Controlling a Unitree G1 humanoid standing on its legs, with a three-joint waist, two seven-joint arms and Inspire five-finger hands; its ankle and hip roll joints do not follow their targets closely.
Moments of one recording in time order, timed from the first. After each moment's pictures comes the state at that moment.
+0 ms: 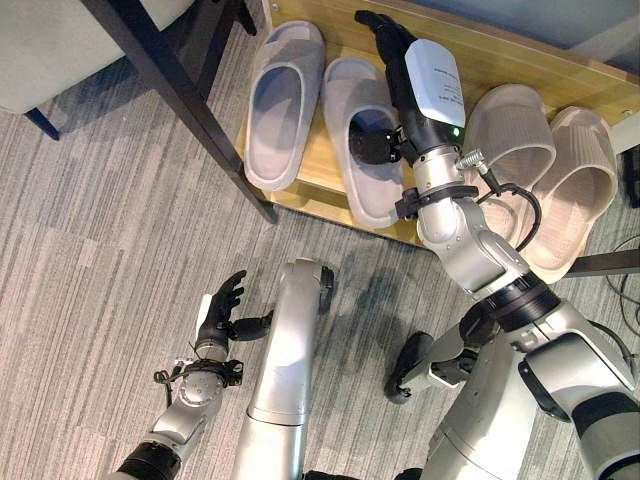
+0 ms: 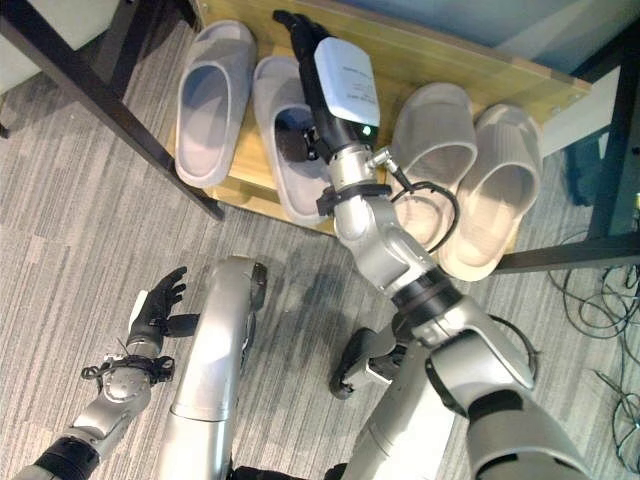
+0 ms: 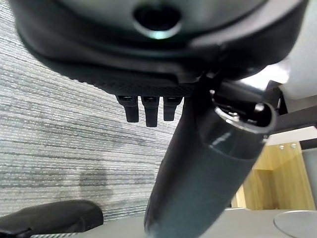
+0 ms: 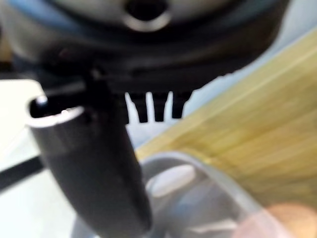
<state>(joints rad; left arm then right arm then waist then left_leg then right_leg) -0.09 0.52 -0.39 0.34 -0.39 -0.17 0.38 -0.97 -0.58 0.58 0.18 -0.31 0.11 -0.46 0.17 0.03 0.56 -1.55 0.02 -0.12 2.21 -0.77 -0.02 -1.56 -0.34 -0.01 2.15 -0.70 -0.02</state>
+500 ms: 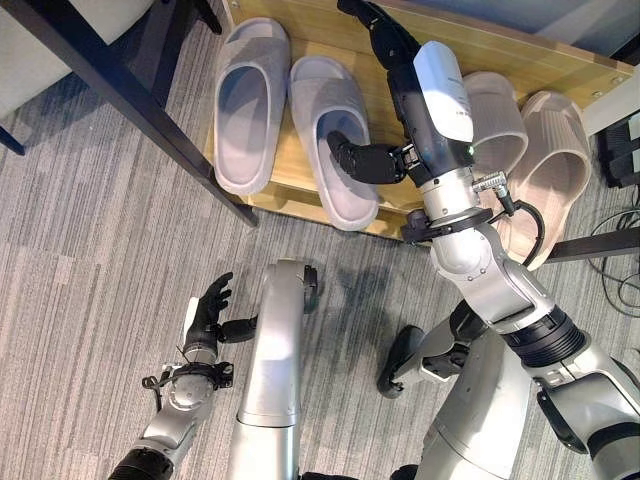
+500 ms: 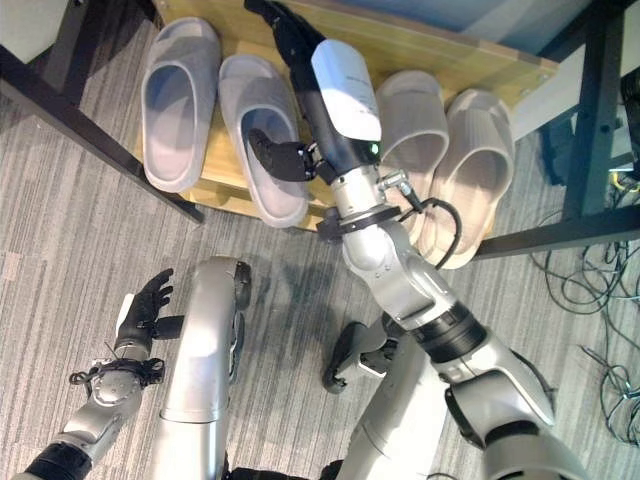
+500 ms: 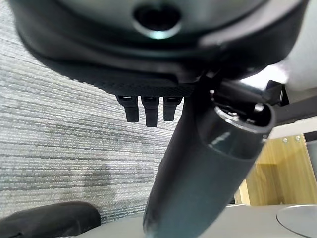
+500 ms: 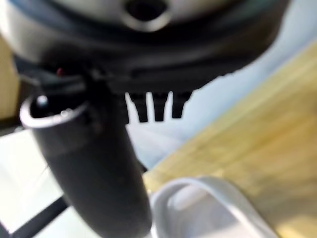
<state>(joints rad) -0.07 0.53 -0.35 0.34 -0.38 -0.17 0.38 -0.77 -0.61 0.46 -0.06 -0.22 0.03 -0.42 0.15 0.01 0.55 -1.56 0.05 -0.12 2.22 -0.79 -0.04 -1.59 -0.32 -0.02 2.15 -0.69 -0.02</state>
